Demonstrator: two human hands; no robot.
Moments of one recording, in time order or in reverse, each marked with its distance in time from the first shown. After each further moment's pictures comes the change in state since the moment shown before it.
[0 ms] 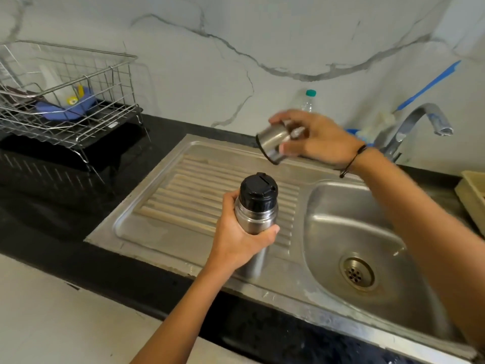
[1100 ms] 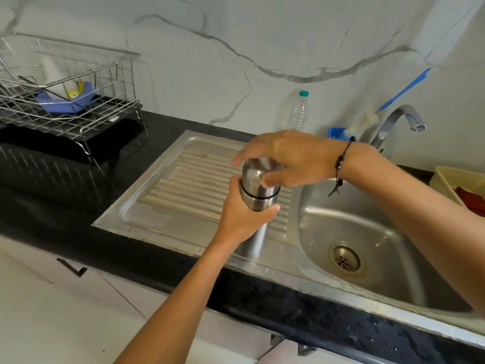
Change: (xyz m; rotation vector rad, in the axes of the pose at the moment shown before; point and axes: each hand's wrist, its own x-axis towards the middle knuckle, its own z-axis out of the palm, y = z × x) left_hand 0.002 -0.008 -0.003 -0.031 -0.024 0.044; right_hand -0.050 -0.091 0.029 -0.643 -0.431 -0.239
